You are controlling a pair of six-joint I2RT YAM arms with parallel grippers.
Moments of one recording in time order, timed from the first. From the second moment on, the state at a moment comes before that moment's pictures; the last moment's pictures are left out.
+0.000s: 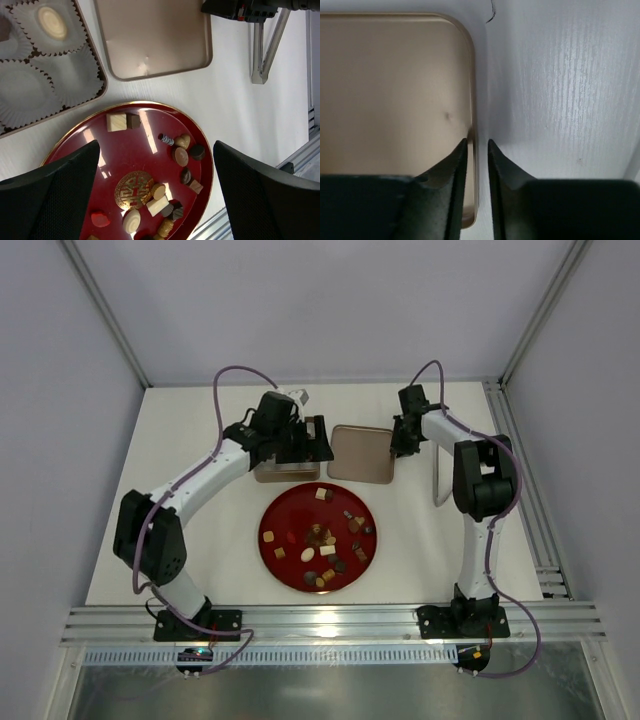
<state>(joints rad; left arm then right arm) -0.54 1.64 1.38 -0.48 0.21 -0.50 0.19 2.13 1.59 -0.57 0.00 0.37</state>
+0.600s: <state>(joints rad) -0.54 2.01 1.69 -0.44 0.33 -0.47 0.15 2.10 1.61 -0.62 0.02 0.36</state>
